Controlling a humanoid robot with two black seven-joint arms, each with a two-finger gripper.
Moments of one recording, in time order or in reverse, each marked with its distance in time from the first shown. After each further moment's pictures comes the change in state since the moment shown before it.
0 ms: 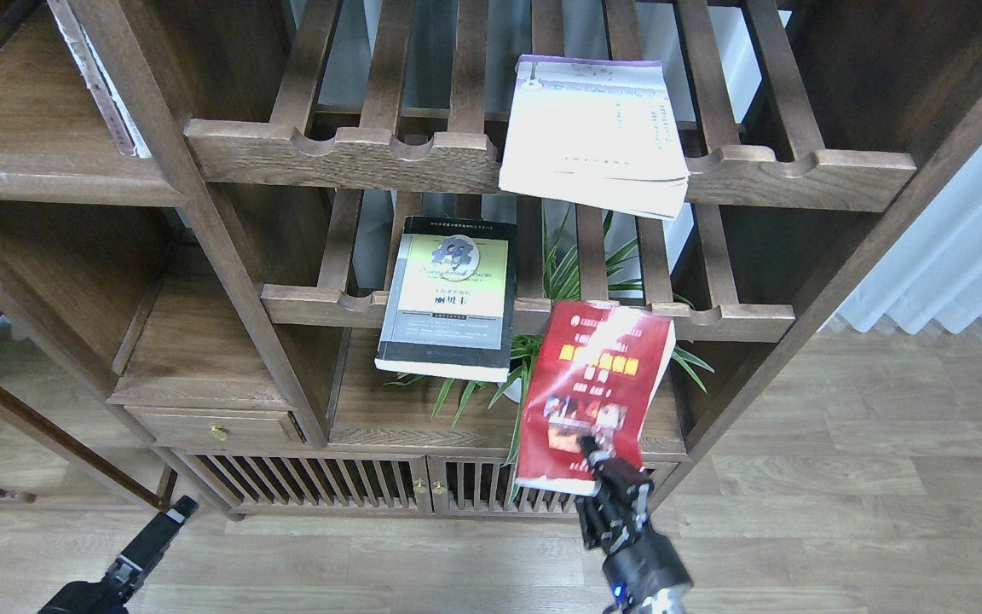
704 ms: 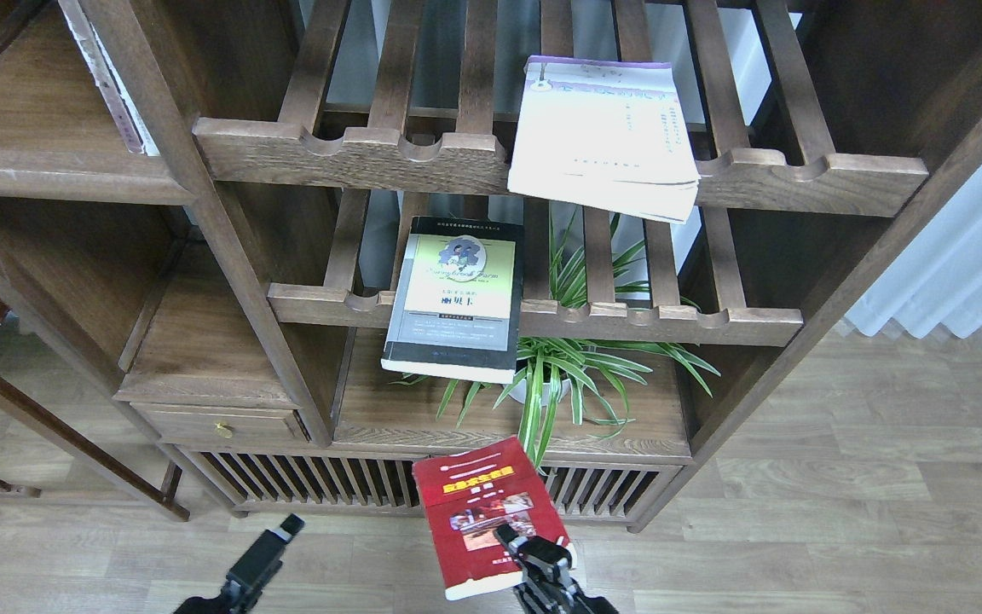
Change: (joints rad) left arm -0.006 -0.188 0.165 -0.011 -0.026 0.000 -0.007; right arm 0.119 -0.006 -0.274 -0.145 -0.010 0.002 -0.010
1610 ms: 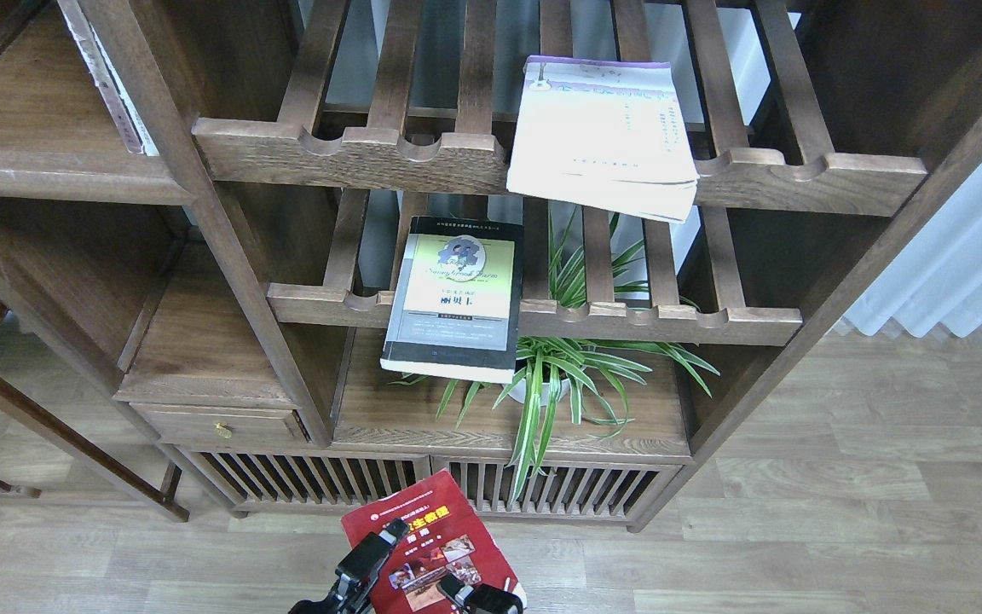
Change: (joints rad) left arm -0.028 -0.161 0.097 0.022 -0.053 0.000 0.001; right arm -0.025 0.024 -0.084 -0.005 -0.059 0.000 -0.038
